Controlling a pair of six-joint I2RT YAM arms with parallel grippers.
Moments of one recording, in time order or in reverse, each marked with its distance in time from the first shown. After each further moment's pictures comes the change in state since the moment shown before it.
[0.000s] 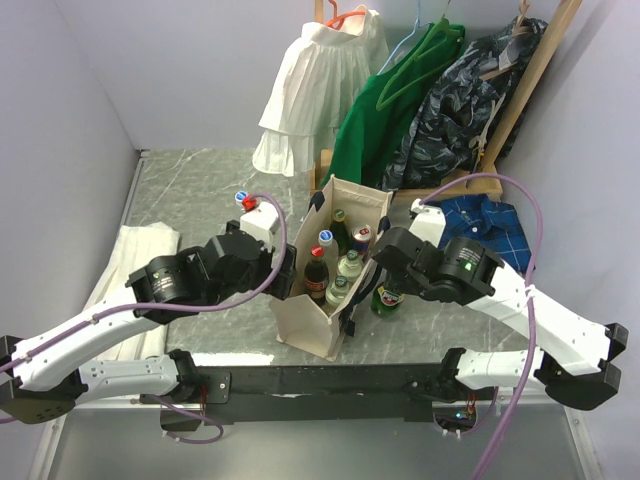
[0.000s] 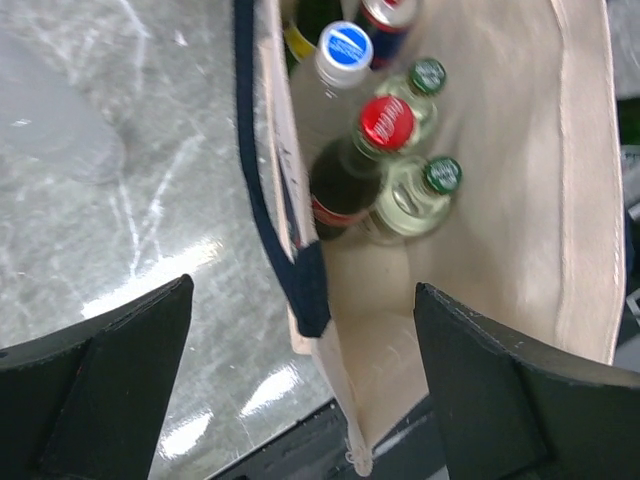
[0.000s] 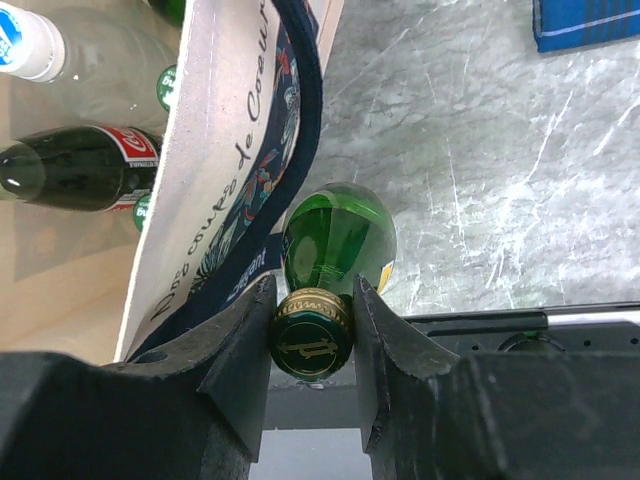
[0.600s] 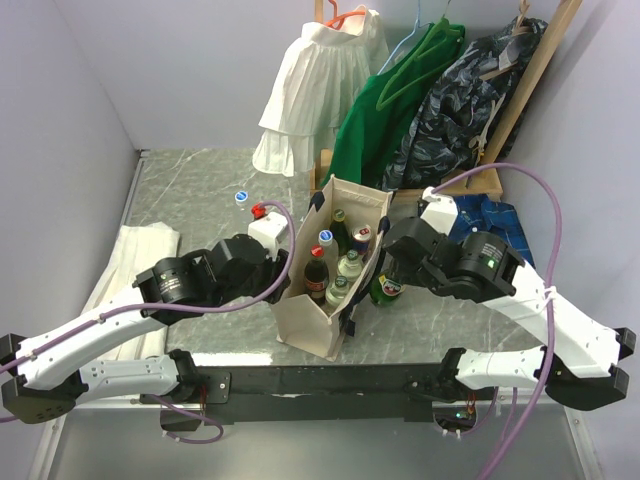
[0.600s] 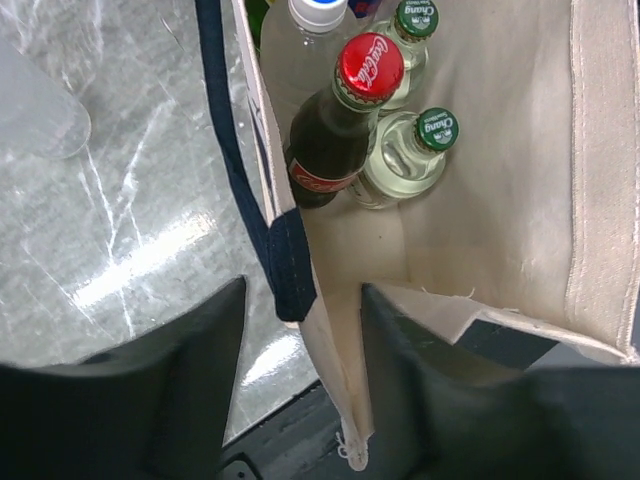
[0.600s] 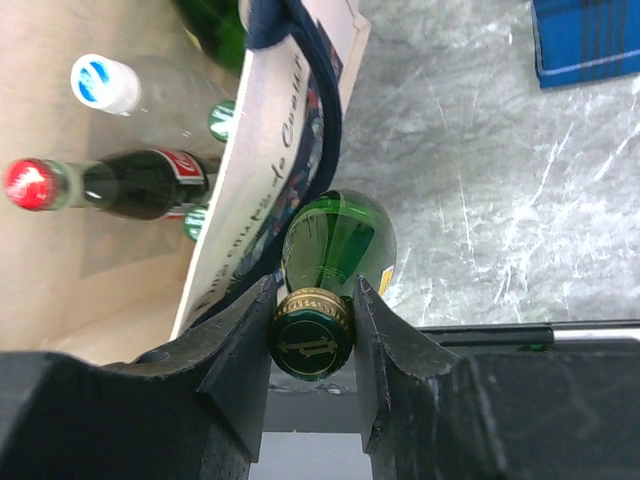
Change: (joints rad) left arm 0.000 0.002 -0.044 -0.015 0.087 0.002; right arm -0.005 -0.001 0.116 -0.032 0.022 -0.026
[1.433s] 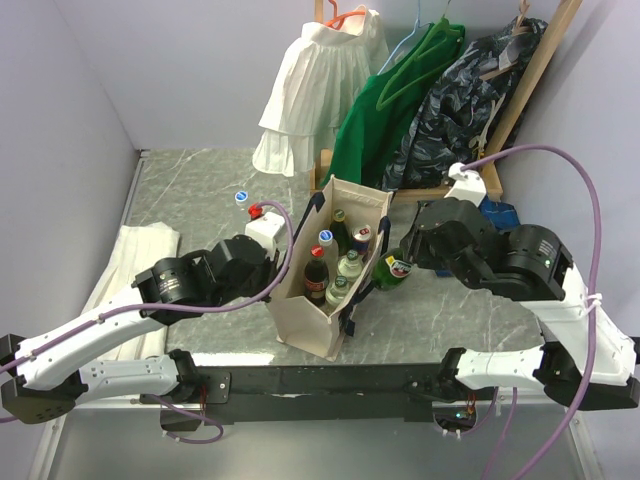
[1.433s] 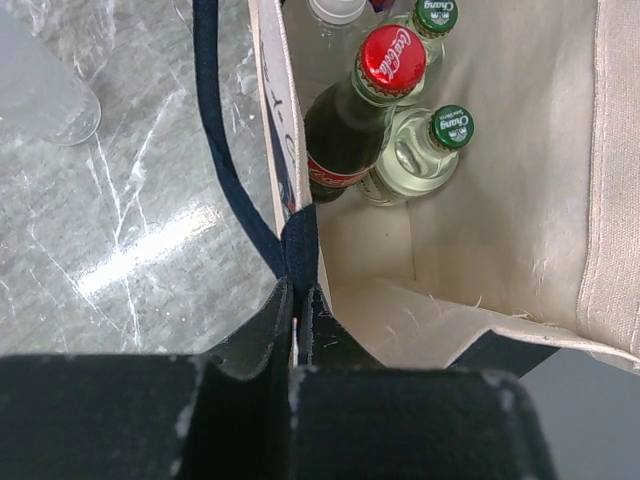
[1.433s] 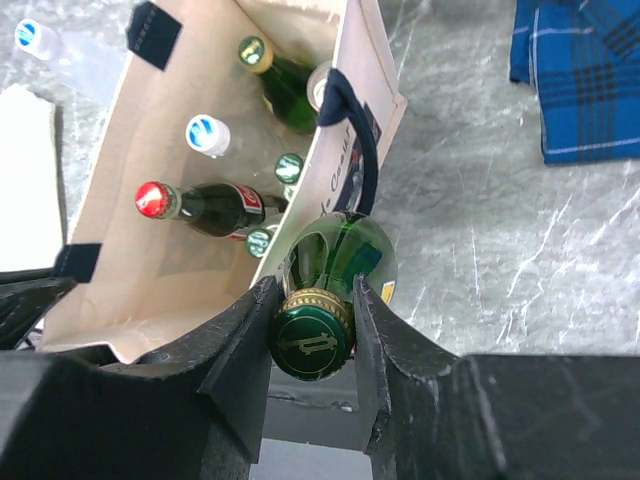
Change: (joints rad) left arm 0.000 -0.002 0.000 -0.024 -0.021 -0.026; right arm -0.009 0.007 0.263 -0.035 0.023 -0.137
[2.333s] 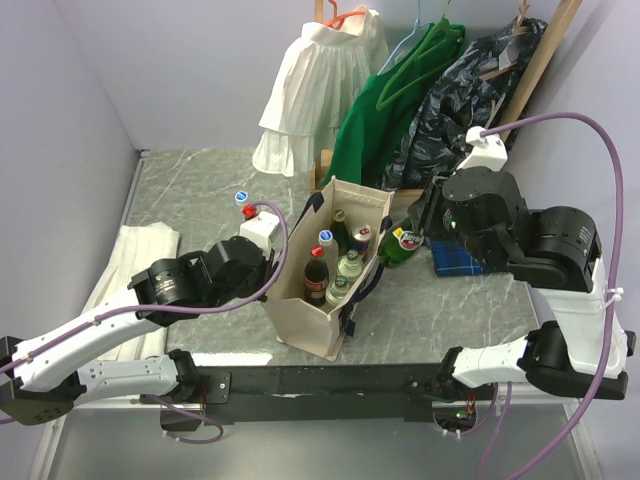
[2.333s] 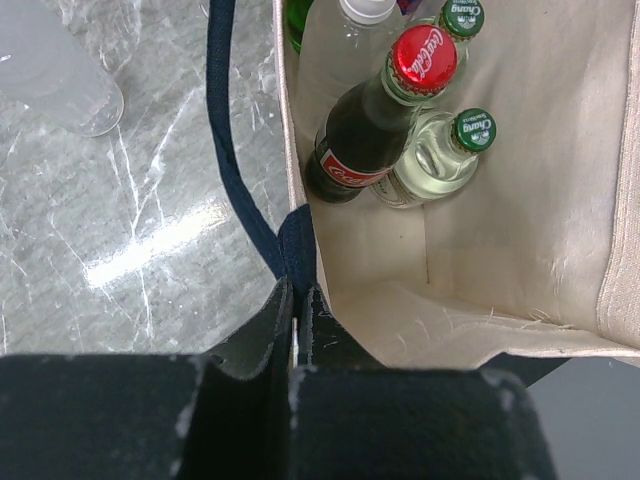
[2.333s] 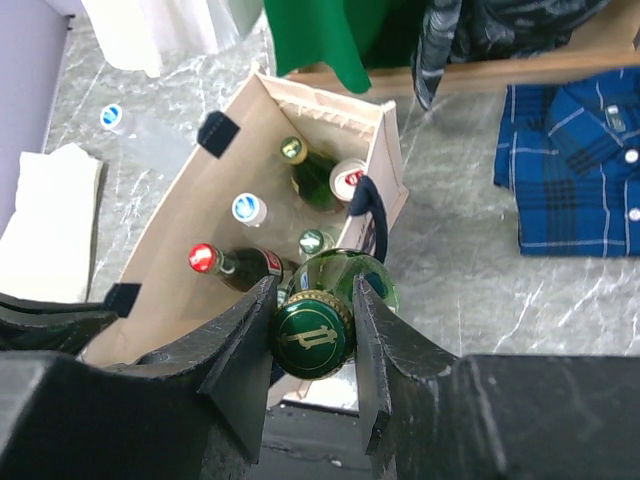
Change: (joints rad) left arm -0.001 -0.016 0.000 -0.026 -0.041 -0.017; right arm -0.013 0.127 0.355 -0.028 0.071 -0.196
